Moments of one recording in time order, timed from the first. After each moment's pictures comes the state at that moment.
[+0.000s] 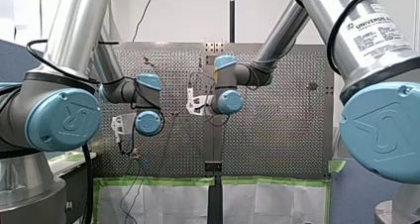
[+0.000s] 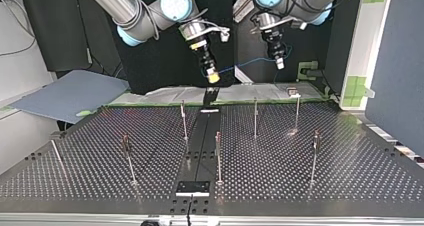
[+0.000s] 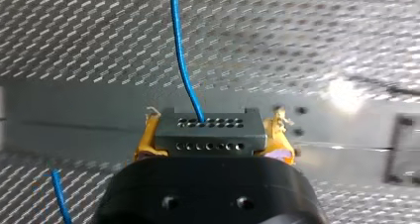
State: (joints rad) left arm -0.34 -1.82 -2.34 -2.13 -2.23 -1.74; right arm 2.43 -1.10 1.75 -0.59 1.66 1.56
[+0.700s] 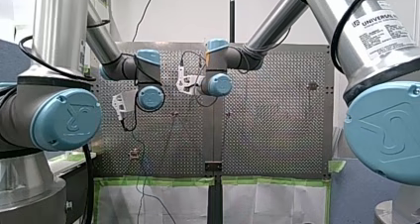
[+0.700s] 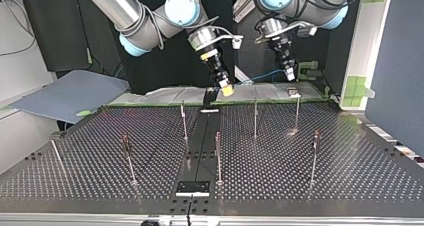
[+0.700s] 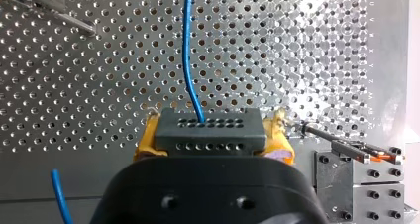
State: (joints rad) left arm -0.32 -1.63 -2.25 -2.31 -2.26 -1.77; right arm 2.46 -1.10 1.60 -0.55 1.63 1.60
